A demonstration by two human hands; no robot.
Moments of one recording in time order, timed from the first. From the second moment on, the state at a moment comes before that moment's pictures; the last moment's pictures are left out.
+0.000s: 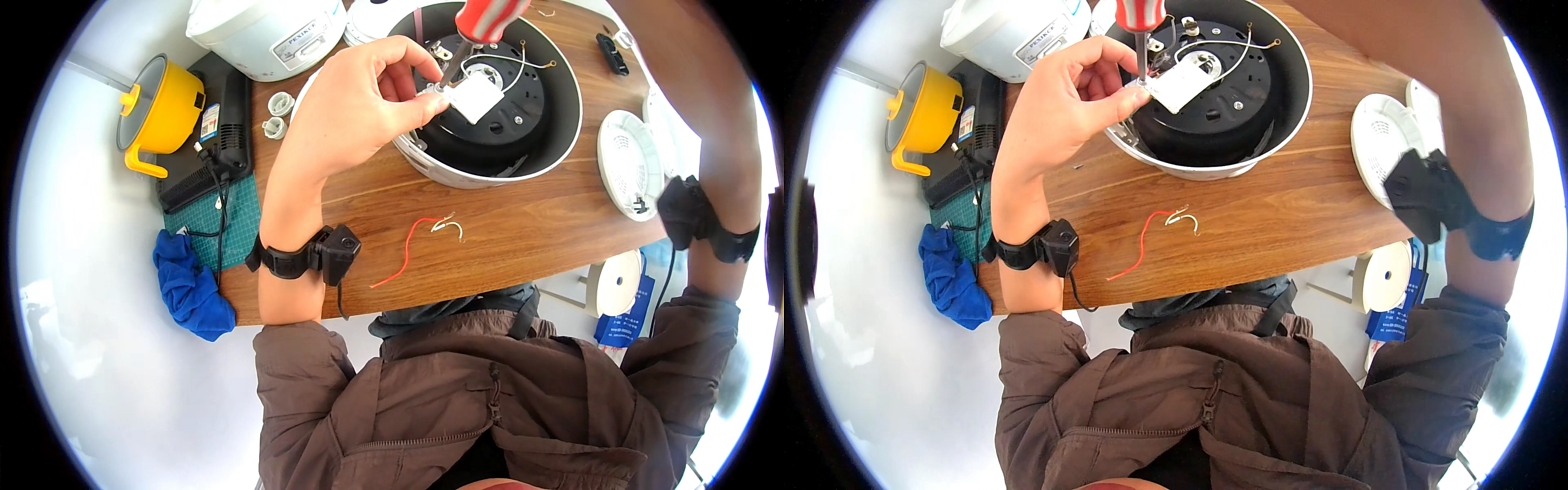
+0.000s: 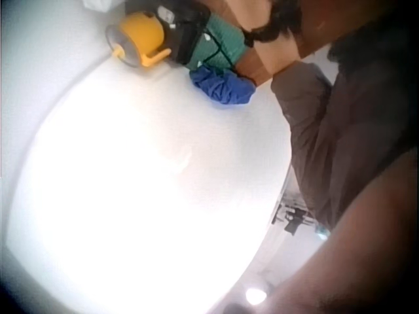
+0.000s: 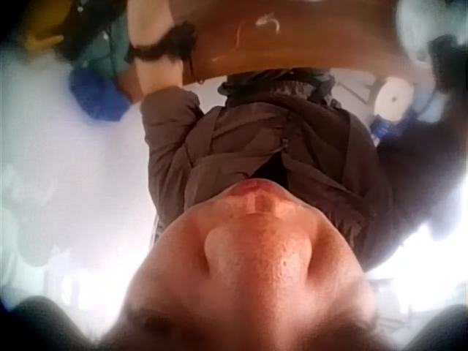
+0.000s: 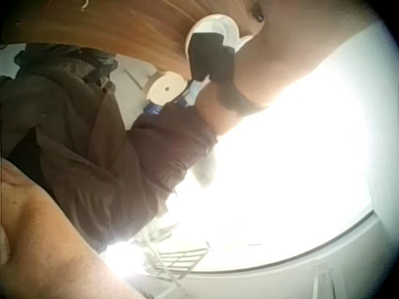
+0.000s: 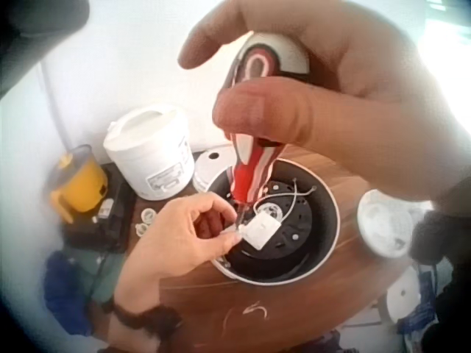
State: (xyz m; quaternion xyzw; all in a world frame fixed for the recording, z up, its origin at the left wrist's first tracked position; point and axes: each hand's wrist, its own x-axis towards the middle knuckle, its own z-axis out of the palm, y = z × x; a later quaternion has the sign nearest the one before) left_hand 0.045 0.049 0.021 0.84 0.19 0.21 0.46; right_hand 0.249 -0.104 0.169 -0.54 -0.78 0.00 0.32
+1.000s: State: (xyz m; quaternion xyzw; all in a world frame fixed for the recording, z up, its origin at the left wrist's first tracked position) left_hand 0.041 0.052 0.023 0.85 0.22 0.19 0.44; right_hand 0.226 -0.084 0.151 -0.51 -0.80 -0.03 0.32
